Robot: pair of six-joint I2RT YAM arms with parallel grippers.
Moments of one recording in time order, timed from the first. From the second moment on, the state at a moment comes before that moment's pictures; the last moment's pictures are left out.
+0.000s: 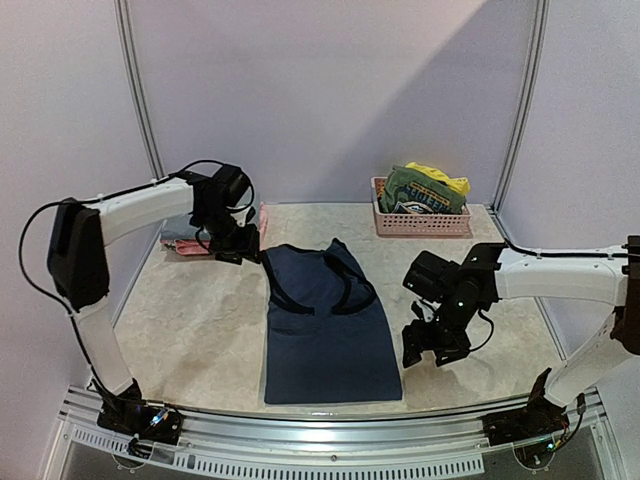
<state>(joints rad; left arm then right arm) -0.48 1.83 1.52 -0.92 0.09 -0.39 0.91 1.48 1.00 -0.97 -0.19 0.84</state>
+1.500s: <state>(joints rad) -0.39 2.37 1.99 -0.84 0.18 -0.47 0.91 1.27 0.95 -1.08 -0.13 0.99</state>
